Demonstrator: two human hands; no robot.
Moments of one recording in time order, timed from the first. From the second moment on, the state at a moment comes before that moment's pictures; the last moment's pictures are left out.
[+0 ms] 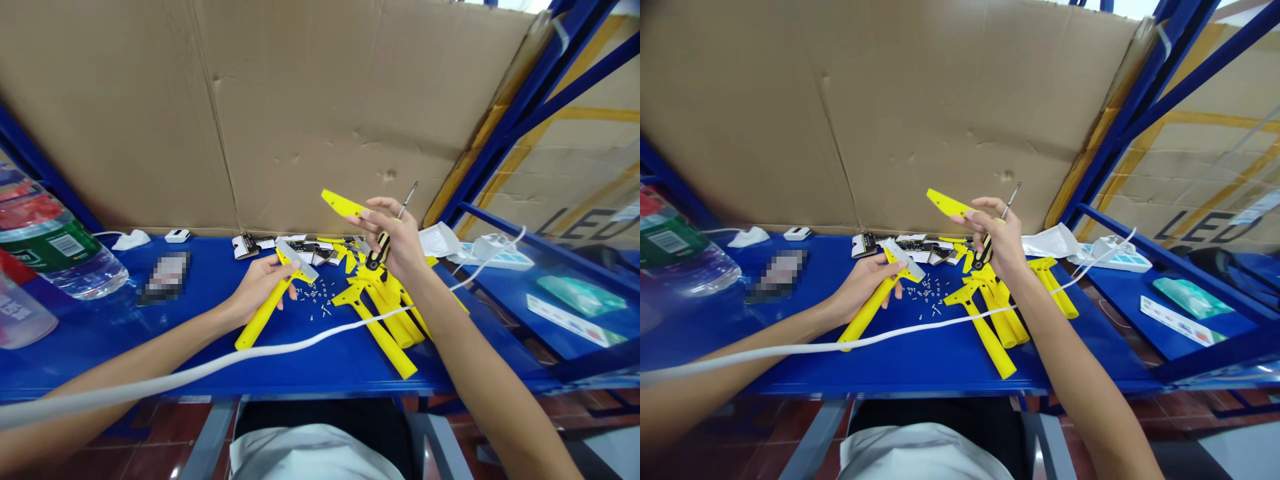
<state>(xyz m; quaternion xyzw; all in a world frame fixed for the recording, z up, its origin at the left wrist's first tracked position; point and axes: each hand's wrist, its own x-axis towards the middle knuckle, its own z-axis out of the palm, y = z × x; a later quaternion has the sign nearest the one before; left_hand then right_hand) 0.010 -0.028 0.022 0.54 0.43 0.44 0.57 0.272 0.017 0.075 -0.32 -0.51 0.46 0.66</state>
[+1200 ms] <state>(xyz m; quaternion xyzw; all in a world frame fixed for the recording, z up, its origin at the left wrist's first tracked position) 0.010 -0.026 0.014 0.57 0.40 0.42 0.59 0.242 0.000 0.043 -0.39 -0.75 0.39 0.36</state>
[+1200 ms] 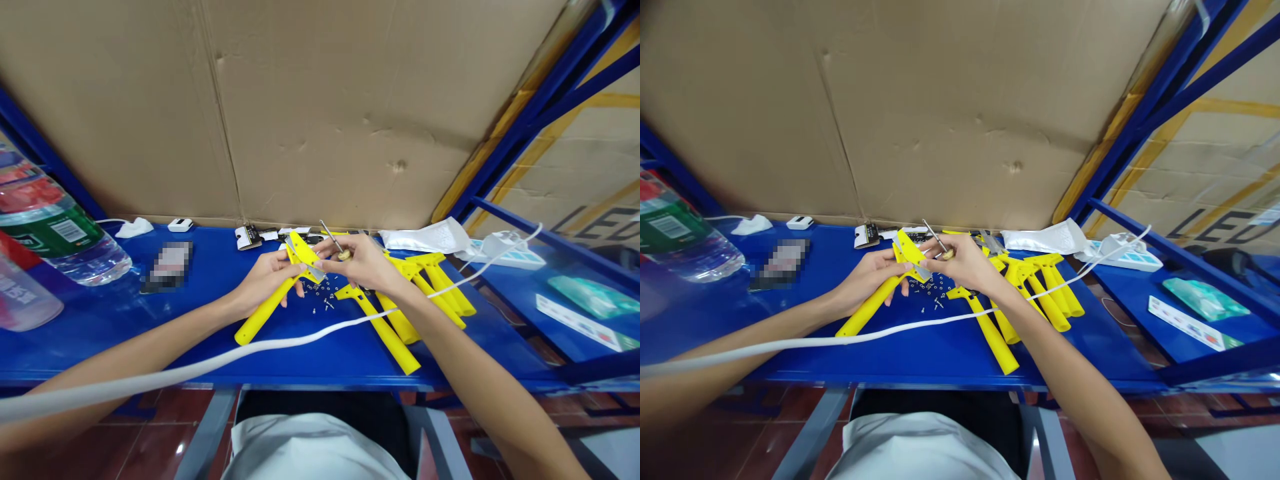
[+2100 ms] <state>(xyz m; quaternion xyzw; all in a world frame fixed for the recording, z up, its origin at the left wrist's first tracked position) 0.011 -0.027 0.016 0.57 0.40 0.40 0.60 0.243 0.001 0.046 -0.40 -0.73 0.46 0.32</state>
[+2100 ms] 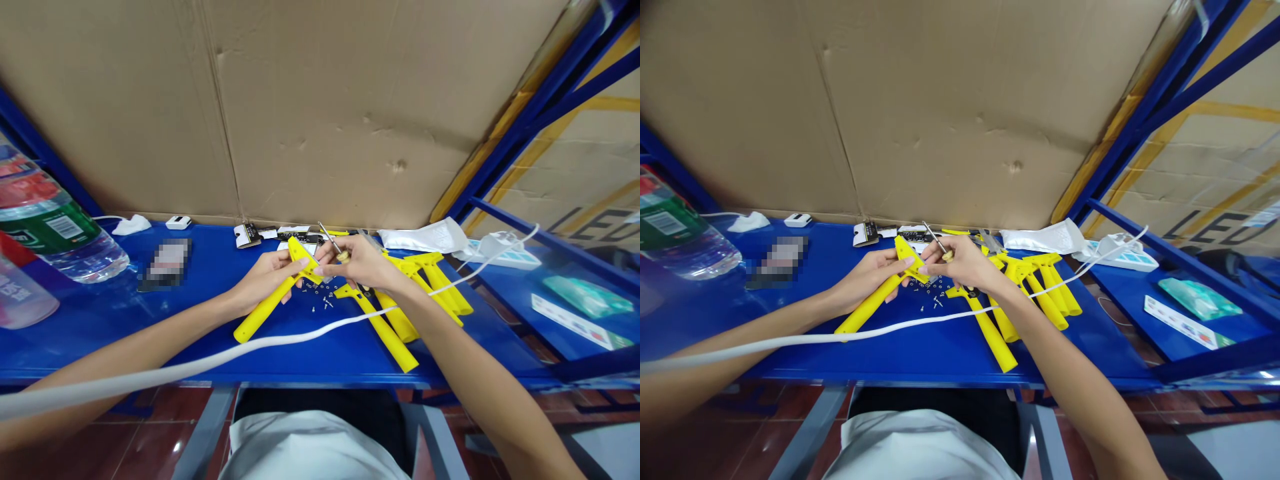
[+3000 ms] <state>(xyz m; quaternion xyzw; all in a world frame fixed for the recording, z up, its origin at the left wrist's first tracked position) 0.008 -0.025 0.013 0.55 0.34 0.44 0.62 0.243 -0.001 0.048 -0.41 -0.74 0.40 0.36</state>
